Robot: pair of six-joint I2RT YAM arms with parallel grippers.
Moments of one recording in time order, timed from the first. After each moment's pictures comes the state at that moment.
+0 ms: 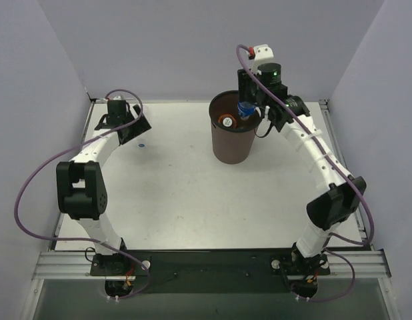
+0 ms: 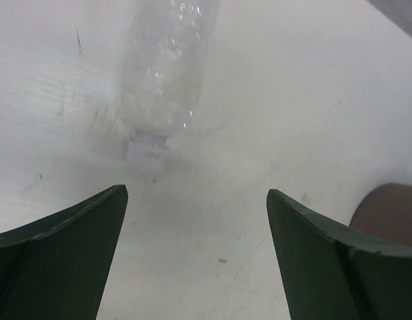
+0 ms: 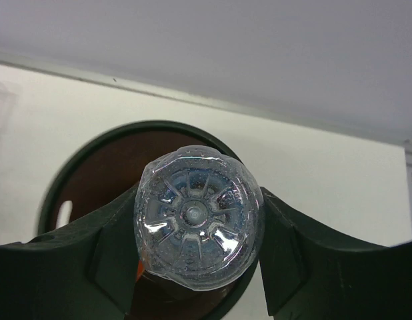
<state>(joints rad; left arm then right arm) -0.05 1.73 1.30 -0.29 0.01 -0.56 0.44 1.68 1.90 -0.49 0.25 -0.01</state>
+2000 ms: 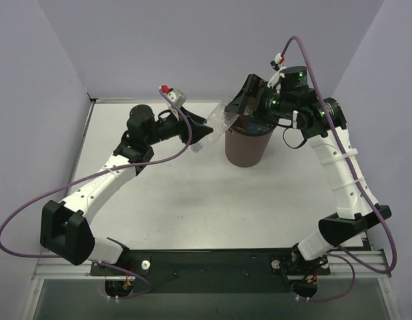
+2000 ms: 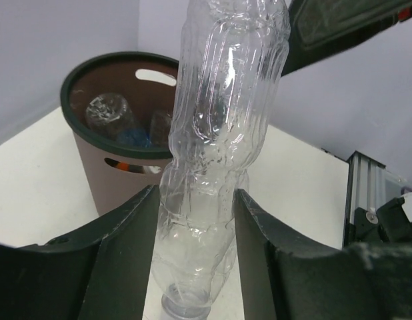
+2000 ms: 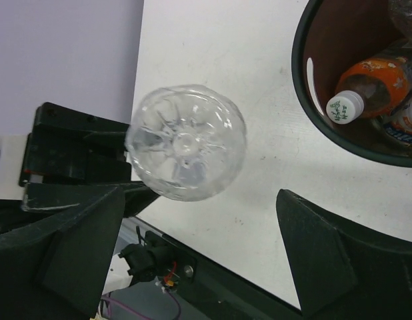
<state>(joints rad) -0.46 1.40 1.17 0.31 0.66 -0.30 0.43 1.56 1.98 -0.97 -0.24 0.66</state>
